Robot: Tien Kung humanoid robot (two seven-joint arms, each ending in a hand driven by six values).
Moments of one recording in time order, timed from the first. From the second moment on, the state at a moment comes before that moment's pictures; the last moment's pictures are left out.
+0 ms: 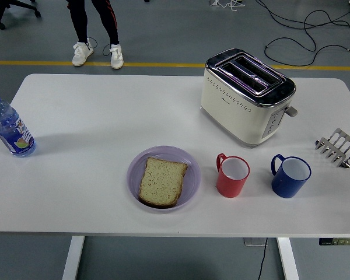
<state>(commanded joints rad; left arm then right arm) -0.09 0.00 -1.15 -0.18 1.90 -0.12 0.29 0.15 -0.28 1.70 1.30 -0.07 -0.04 -0.04</state>
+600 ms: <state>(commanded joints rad) -0.10 0.00 -1.15 -0.18 1.89 -0.11 0.29 0.15 -0.28 1.70 1.30 -0.08 -0.05 -0.04</state>
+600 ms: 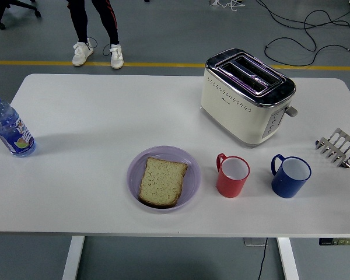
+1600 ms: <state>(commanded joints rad) -0.10 0.00 -1.15 -0.18 1.88 -0.12 0.29 0.11 -0.31 1.56 1.38 -0.70 -0.33 0.01</state>
